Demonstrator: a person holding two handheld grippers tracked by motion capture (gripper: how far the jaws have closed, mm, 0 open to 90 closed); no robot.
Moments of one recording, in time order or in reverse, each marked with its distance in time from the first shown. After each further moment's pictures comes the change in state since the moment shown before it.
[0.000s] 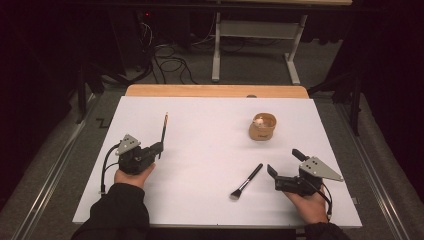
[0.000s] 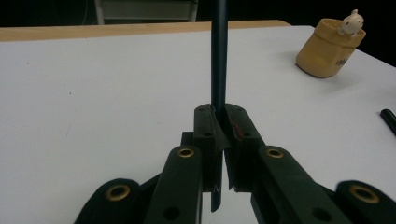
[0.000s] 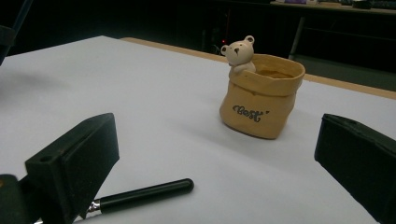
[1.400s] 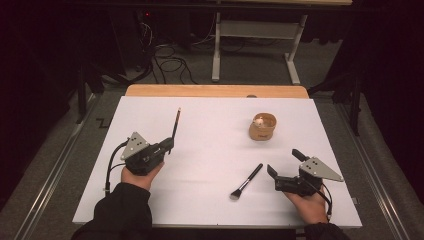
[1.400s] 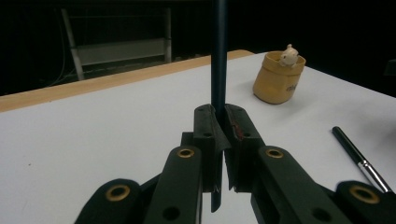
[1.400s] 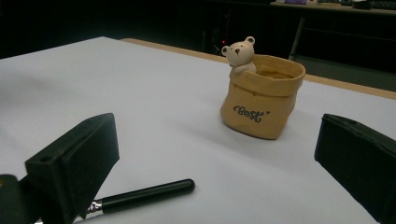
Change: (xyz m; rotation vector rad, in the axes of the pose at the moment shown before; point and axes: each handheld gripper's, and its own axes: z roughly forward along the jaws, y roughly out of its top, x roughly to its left) left arm -0.039 0.024 -0.002 -0.103 -0.095 0.136; right arm 0.001 0.000 -0.001 -0.002 -0.001 0.003
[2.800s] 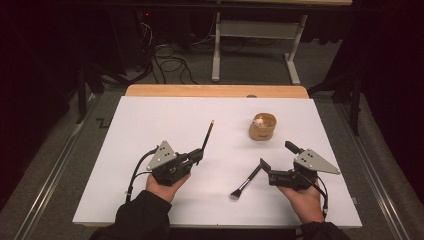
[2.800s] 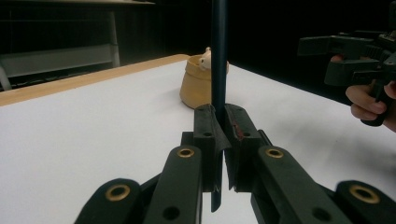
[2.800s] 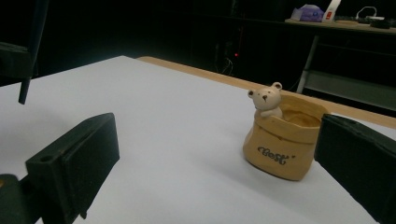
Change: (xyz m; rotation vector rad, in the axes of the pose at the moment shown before) left arm -0.055 -0.003 0.026 -0.020 -0.185 0.018; right arm 0.017 0.036 0.007 -0.036 0.057 -0.019
